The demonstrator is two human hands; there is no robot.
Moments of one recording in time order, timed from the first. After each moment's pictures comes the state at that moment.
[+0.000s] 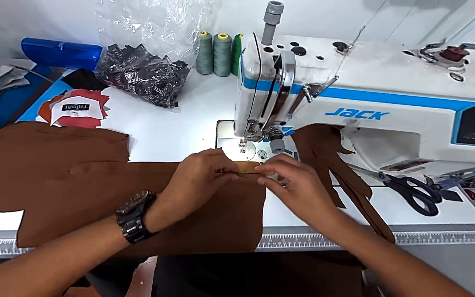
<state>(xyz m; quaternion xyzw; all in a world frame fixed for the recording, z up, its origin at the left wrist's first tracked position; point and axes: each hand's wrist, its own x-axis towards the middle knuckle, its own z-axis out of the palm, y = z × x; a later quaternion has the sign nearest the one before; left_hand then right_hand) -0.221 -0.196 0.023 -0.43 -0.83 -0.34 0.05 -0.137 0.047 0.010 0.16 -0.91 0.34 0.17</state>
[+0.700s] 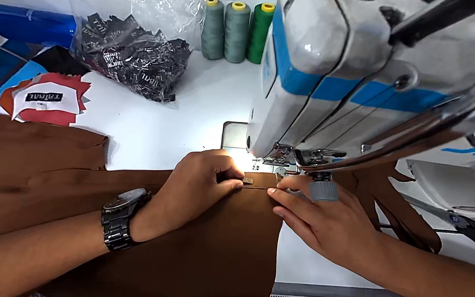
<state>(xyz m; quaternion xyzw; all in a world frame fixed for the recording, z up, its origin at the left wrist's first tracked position) -0.267 -0.186 -0.005 -0.38 -0.86 -0.33 0.01 -0.166 0.075 -0.023 0.27 -0.93 0.13 0.21</state>
